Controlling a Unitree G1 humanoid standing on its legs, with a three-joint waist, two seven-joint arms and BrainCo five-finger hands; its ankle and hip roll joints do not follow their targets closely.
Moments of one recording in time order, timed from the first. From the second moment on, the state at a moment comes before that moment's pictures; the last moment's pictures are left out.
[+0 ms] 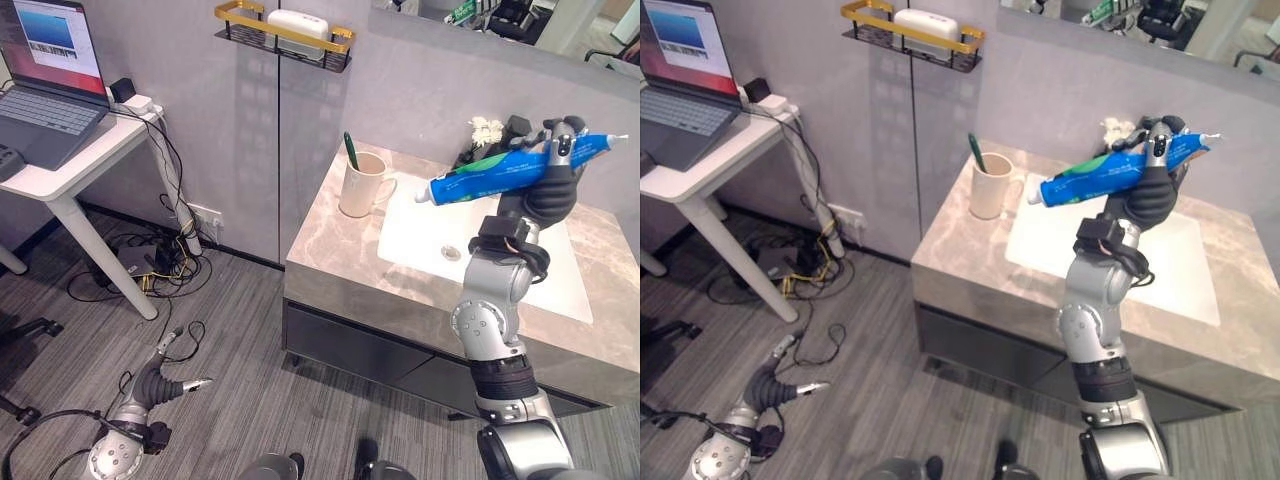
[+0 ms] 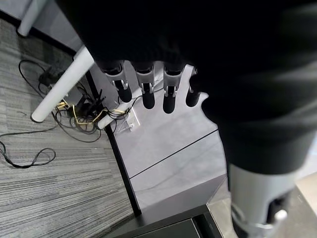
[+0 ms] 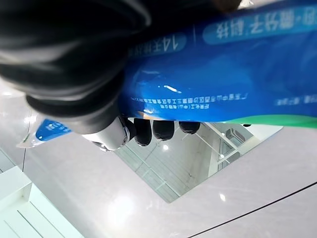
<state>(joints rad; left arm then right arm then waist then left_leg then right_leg) 0.37 0.69 -0.10 0.09 -0.03 -0.19 0.21 -0.49 -0.26 0.05 -0.07 0.89 -0.54 -0.41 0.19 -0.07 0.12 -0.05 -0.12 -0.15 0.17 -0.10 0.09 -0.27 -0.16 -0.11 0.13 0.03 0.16</state>
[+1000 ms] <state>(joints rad) 0.32 0.66 -0.19 0.21 -0.08 -0.17 0.18 -0.96 -0.46 0.22 0.43 0.81 -0.43 -0.42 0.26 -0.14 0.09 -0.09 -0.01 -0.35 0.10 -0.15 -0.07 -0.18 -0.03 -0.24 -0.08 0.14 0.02</state>
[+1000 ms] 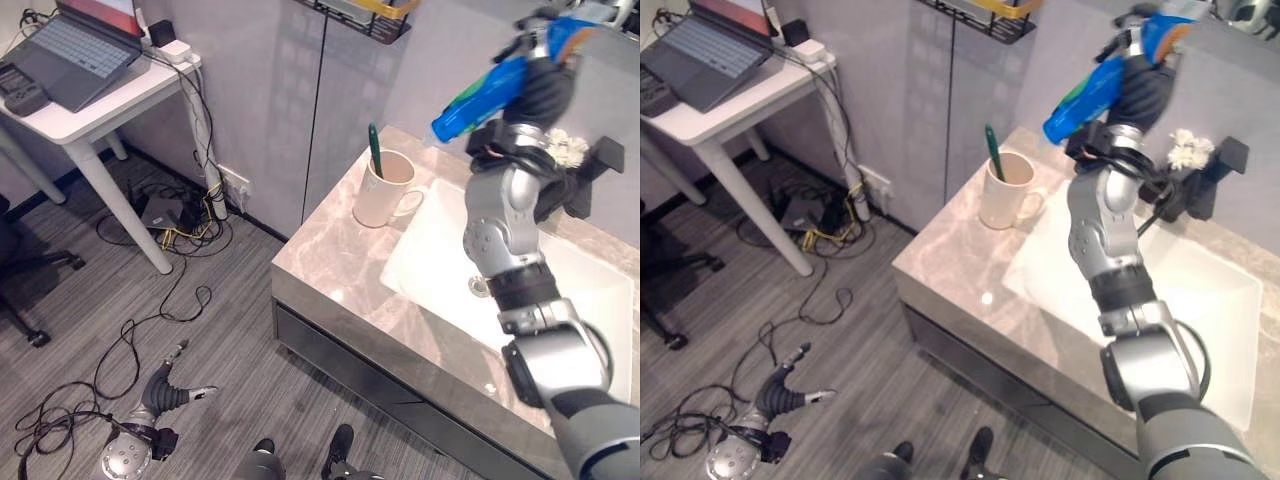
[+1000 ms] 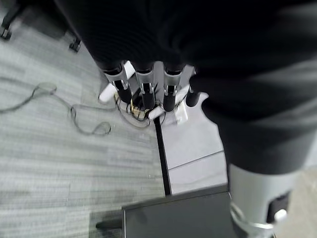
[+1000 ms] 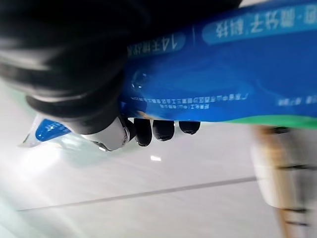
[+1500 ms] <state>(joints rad) 0.28 0.67 -0.26 0.21 -0.08 -0.17 0.17 -0.95 -0.44 0.23 0.45 0.80 -0.41 -0.41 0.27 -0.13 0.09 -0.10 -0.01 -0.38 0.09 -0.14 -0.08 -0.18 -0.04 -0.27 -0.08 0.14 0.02</state>
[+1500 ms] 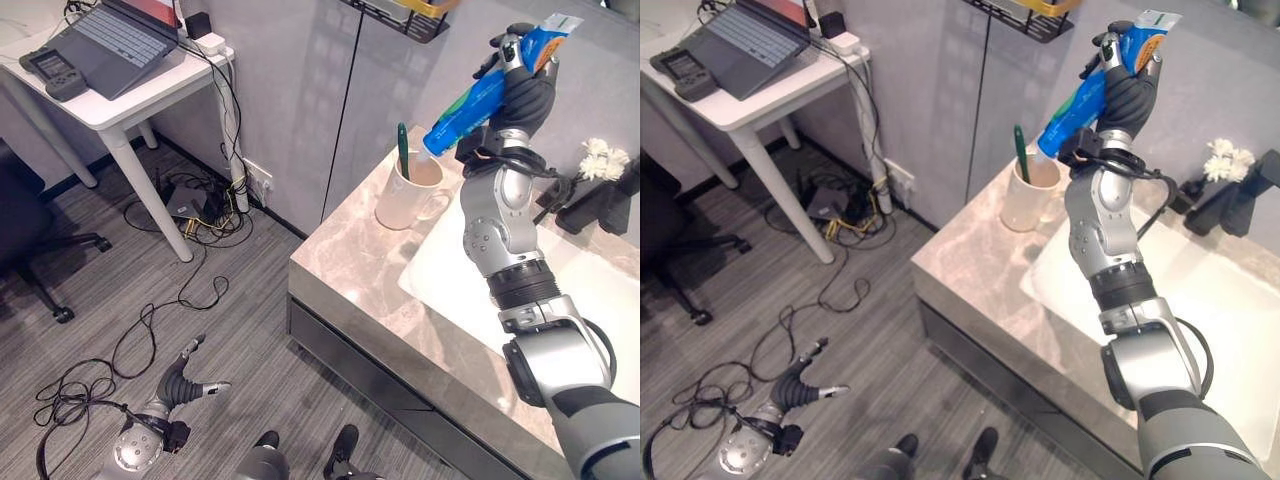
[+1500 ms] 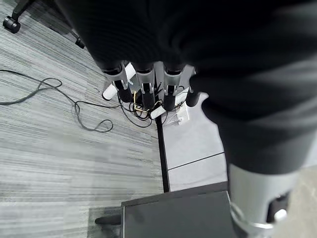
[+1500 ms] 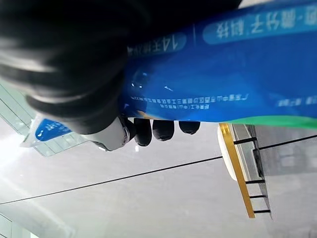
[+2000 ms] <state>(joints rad) 0.28 0.67 -0.26 0.21 -0.07 -0.17 0.17 -0.95 -0.43 0.30 0.45 0.75 -0.37 -0.39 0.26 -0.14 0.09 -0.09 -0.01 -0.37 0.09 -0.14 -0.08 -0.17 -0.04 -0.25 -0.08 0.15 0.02</state>
